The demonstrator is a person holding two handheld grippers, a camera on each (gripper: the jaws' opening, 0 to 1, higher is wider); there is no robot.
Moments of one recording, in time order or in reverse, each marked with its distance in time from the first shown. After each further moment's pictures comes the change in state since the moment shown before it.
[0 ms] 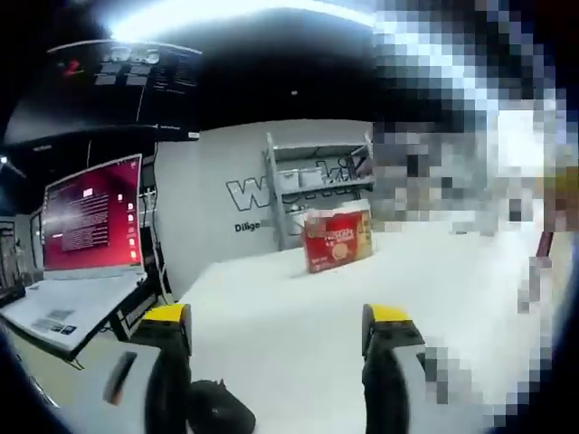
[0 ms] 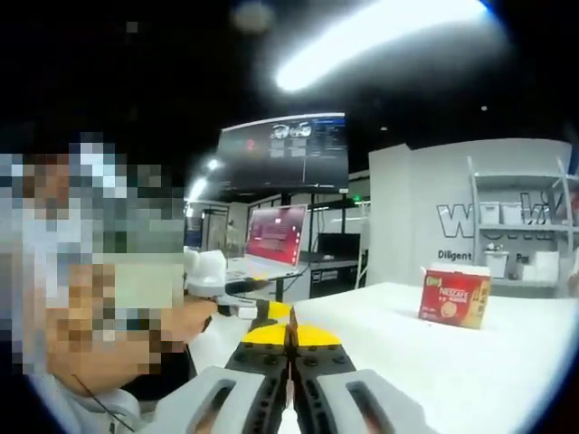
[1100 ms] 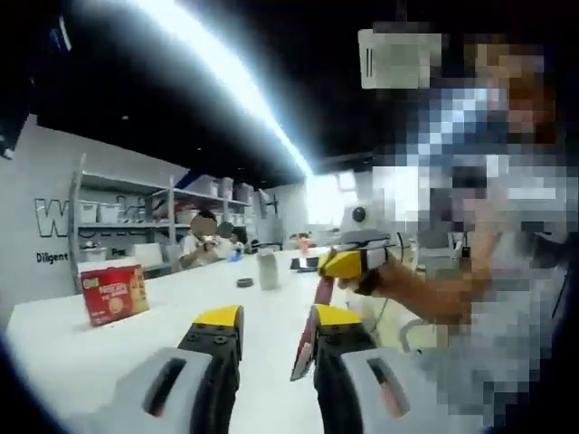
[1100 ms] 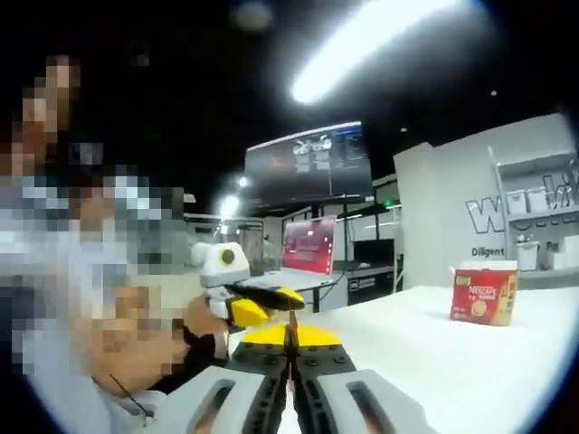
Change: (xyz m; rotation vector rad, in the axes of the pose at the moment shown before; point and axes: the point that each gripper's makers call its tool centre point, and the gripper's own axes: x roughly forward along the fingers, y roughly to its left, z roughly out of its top) left arm -0.107 -0.200 0.083 -0.060 -0.193 -1.045; right arm -0.037 0.017 0.013 0.075 -0.078 0.224
